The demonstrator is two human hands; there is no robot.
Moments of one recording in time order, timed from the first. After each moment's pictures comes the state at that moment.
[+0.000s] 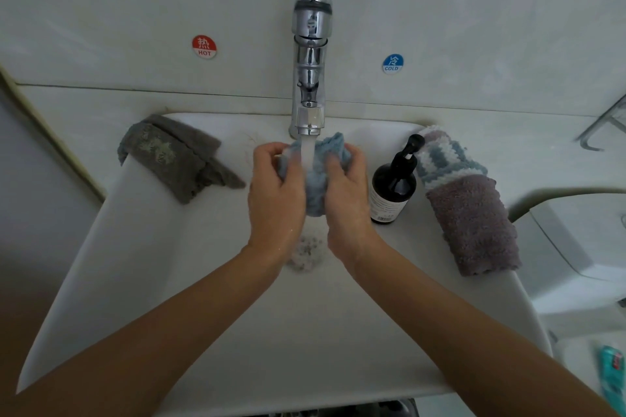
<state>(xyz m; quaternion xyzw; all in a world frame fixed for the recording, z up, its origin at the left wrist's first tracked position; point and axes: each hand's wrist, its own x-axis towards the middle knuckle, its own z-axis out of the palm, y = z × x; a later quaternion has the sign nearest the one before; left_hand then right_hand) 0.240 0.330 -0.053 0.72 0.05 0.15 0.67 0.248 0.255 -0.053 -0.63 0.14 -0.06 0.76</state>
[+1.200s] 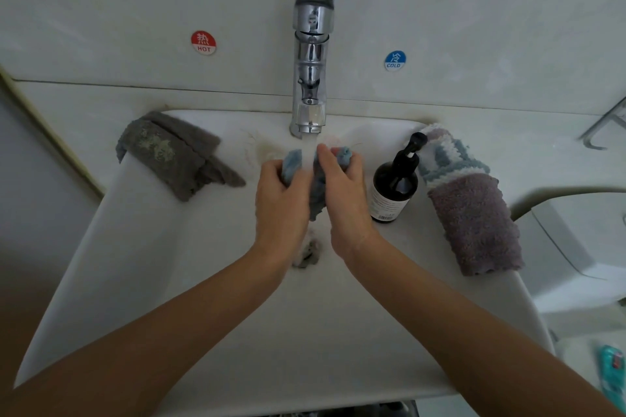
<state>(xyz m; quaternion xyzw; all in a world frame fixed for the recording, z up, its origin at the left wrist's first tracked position) 0.235 0.325 -0.056 0.69 0.11 0.07 0.72 0.247 0.253 -0.053 -0.64 0.15 -0.03 0.75</state>
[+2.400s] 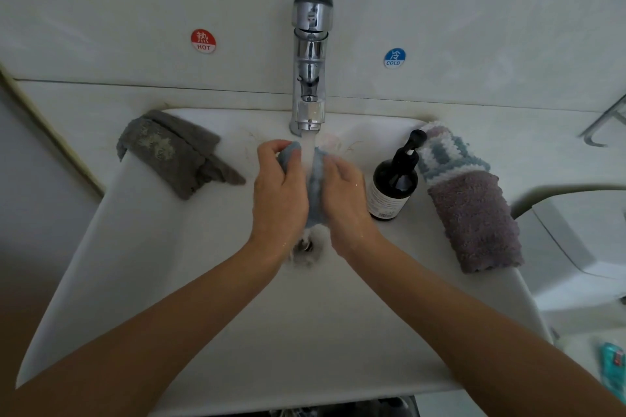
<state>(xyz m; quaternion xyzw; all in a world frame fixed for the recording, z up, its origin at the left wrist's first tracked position) 0.239 0.330 -0.051 0.75 0.05 0.12 0.65 0.254 0.254 -0.065 -0.75 0.16 -0.04 0.64</state>
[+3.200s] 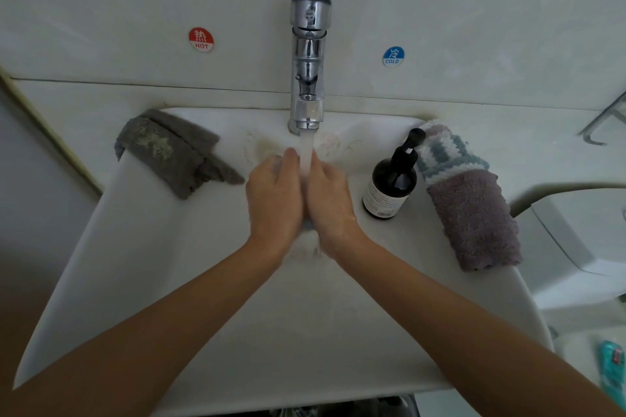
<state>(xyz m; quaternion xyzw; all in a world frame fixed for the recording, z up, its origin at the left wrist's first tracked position) 0.244 0.327 -0.061 0.72 0.10 0.13 0.68 0.249 0.266 -0.064 -0.73 0.13 0.02 0.67</state>
